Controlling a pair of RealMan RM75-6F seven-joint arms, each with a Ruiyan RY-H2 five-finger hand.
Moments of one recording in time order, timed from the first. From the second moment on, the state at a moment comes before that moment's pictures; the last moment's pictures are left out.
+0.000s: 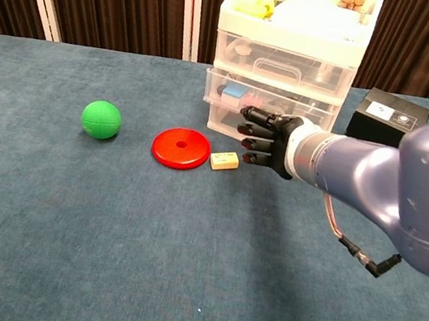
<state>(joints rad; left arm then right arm) -0.10 -1.07 -0.01 -1.66 1.53 1.44 -0.09 0.79 -1.95 0.68 -1.37 -0.41 0.79 0.32</state>
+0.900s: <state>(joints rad) -0.10 -1.07 -0.01 -1.66 1.52 1.45 -0.09 0.72 -1.81 0.43 -1.68 -0.68 1.02 0.02</state>
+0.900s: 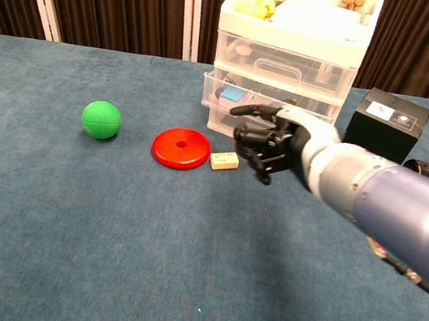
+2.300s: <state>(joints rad) -0.10 -1.07 -0.01 -1.68 1.50 1.43 -0.09 0.77 -1.74 0.40 -1.63 -0.62 1.19 -0.38</state>
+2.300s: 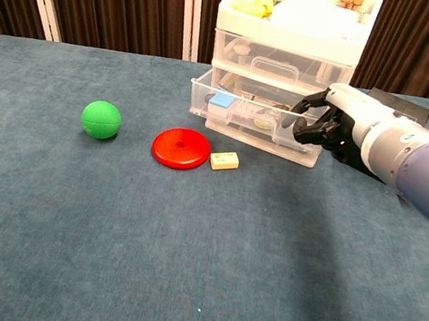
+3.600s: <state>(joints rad) -0.10 -1.07 -0.01 -1.68 1.50 1.42 -0.09 0.68 -1.67 0.28 -1.86 -0.66 1.22 -0.40</state>
